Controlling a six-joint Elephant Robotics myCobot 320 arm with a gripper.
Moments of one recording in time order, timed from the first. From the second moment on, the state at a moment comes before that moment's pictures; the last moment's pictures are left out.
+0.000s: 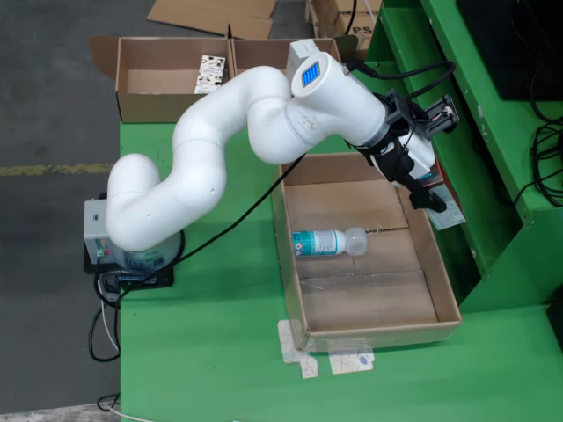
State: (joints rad) arm -0.08 -0.74 -0.03 0.12 1.47 0.00
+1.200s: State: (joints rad) arm 0.12 -0.58 -0.02 -0.19 1.52 0.01
